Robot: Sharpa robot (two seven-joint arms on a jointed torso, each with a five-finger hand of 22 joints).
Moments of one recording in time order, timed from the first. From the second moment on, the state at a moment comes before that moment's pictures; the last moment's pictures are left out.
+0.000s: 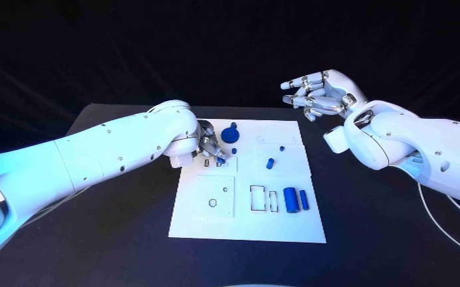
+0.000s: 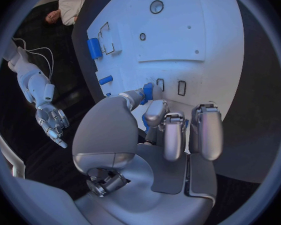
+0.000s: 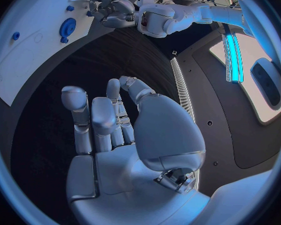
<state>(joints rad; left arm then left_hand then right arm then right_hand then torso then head) 1.27 -0.55 0.00 1.29 -0.99 0.20 -0.70 1.20 -0.12 0.59 0.23 0.08 0.89 0.05 0.67 0.72 1.33 -0.03 1.19 1.13 1.47 -0.09 1.57 1.31 0.05 1.47 0.02 1.46 1.31 1.28 -0.92 -0.02 1.57 -0.63 -0.44 0.26 1.26 -0.07 0.25 -0.10 0.53 1.00 0.14 0.07 0.07 1.15 0.05 0.62 0.73 1.46 -0.03 1.10 1.05 0.13 1.18 0.08 1.14 0.78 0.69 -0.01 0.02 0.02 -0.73</state>
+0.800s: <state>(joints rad) 1.25 -0.56 0.00 1.31 -1.10 0.19 -0.70 1.19 -0.13 0.61 0.21 0.08 0.89 0.04 0.67 0.73 1.33 -0.03 1.19 1.13 1.47 -0.09 1.57 1.31 0.05 1.47 0.02 1.46 1.31 1.28 -0.92 -0.02 1.57 -0.63 -0.44 0.26 1.26 -0.07 0.25 -0.10 0.53 1.00 0.14 0.07 0.07 1.14 0.05 0.62 0.73 1.46 -0.03 1.10 1.05 0.13 1.18 0.08 1.14 0.78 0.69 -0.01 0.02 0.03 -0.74</state>
